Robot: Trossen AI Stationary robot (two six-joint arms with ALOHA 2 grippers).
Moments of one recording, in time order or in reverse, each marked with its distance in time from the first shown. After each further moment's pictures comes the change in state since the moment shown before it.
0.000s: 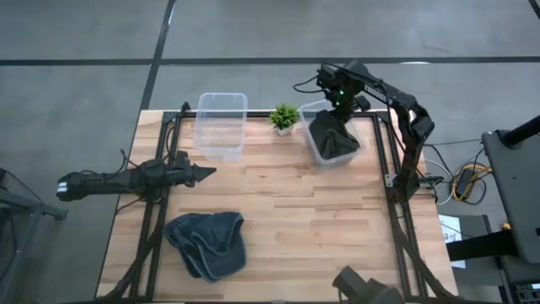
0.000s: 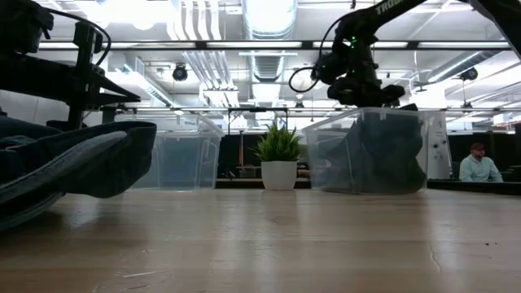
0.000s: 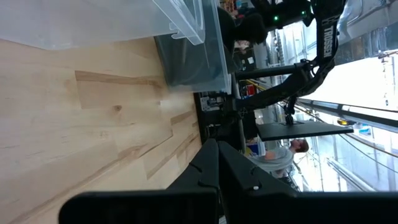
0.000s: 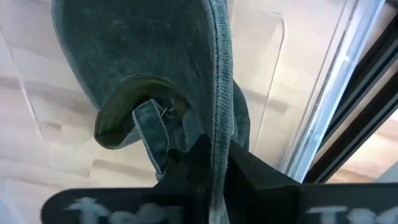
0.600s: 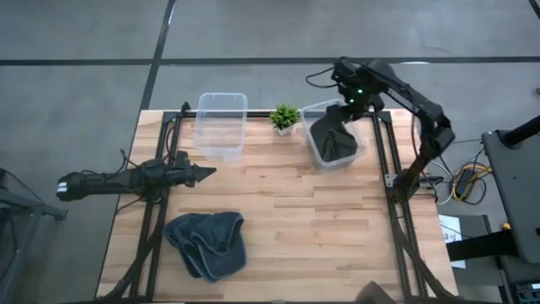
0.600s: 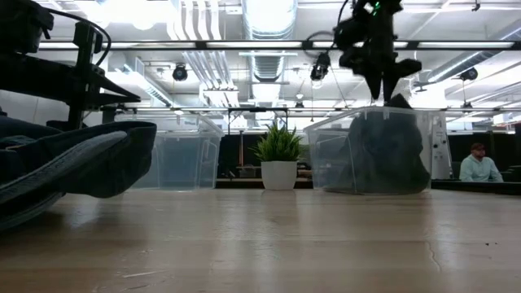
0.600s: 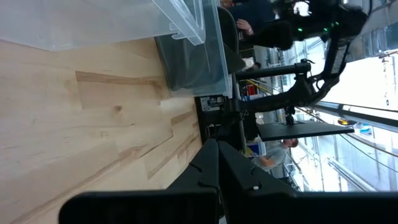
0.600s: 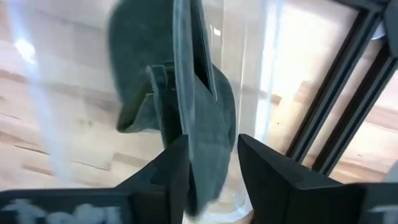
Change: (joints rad) left arm 0.000 0.000 0.000 -0.001 -0.001 0.002; right arm 0.000 -0.228 -0.032 -0.001 0.007 0.071
